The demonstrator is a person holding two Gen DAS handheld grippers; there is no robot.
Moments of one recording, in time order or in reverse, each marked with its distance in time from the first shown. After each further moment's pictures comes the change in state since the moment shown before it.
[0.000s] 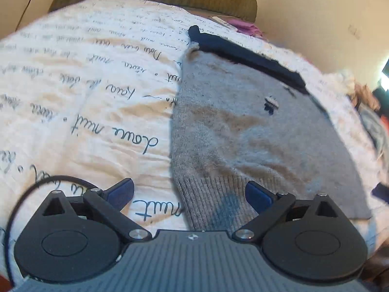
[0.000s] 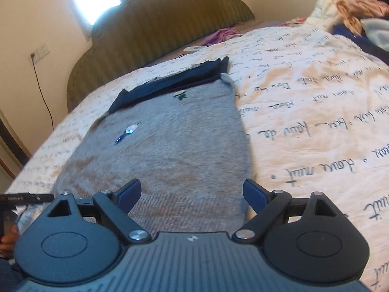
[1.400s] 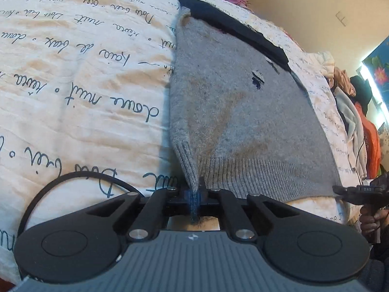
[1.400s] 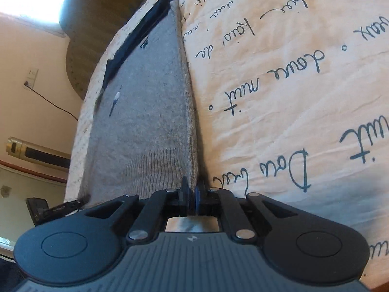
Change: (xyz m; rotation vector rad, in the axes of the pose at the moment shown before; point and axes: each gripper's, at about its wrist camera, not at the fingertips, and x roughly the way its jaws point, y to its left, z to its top) left arm 0.006 0.029 0.014 -0.007 0.228 -0.161; right arm 0.026 -0.108 -0.004 0.408 0.390 0.239
